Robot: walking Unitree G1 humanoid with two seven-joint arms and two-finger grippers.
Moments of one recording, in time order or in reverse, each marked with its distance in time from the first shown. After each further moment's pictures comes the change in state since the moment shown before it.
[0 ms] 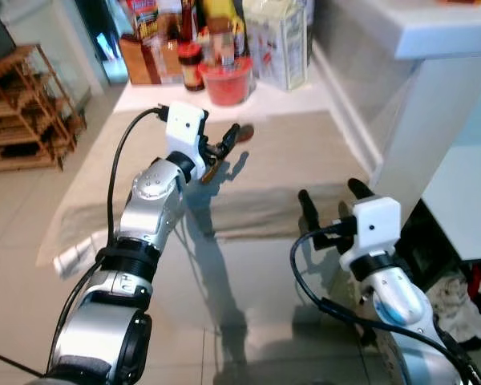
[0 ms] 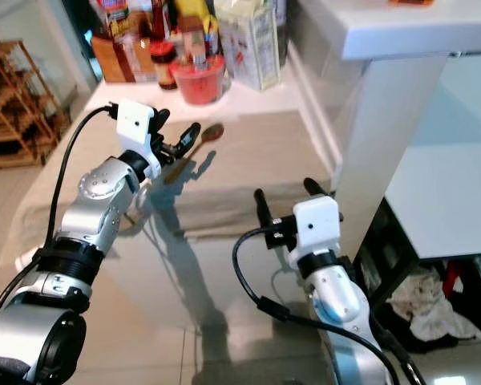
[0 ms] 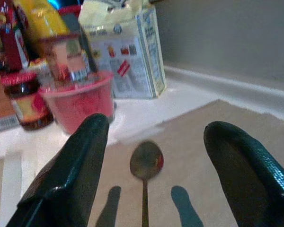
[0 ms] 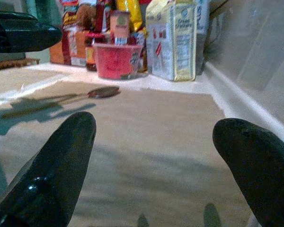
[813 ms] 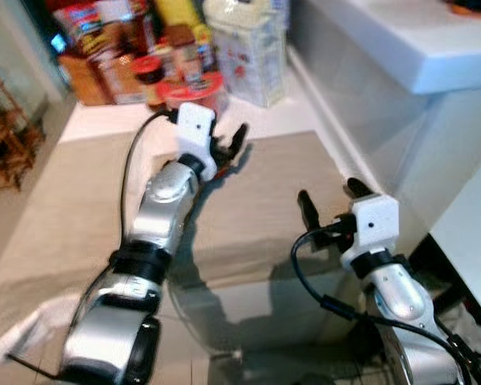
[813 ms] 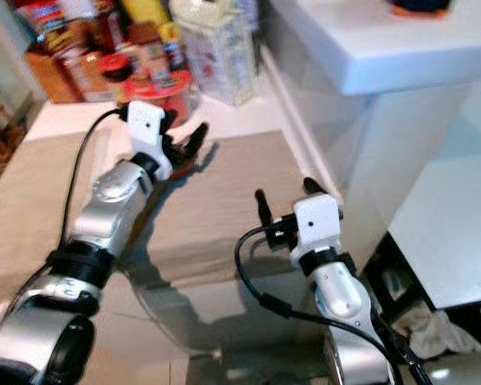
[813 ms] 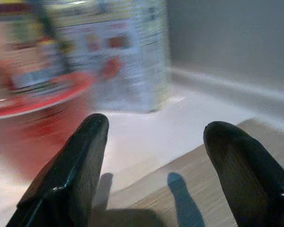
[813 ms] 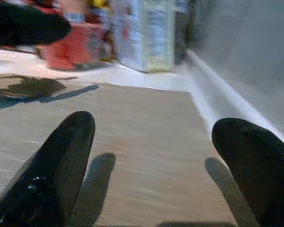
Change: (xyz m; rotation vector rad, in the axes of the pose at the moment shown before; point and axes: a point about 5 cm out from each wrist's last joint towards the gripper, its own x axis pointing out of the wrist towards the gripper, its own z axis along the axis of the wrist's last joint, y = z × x) left arm 0.002 -0.004 -0.002 0.020 0.031 0.048; right arm 0.002 -0.001 -0.002 -0.004 0.006 0.038
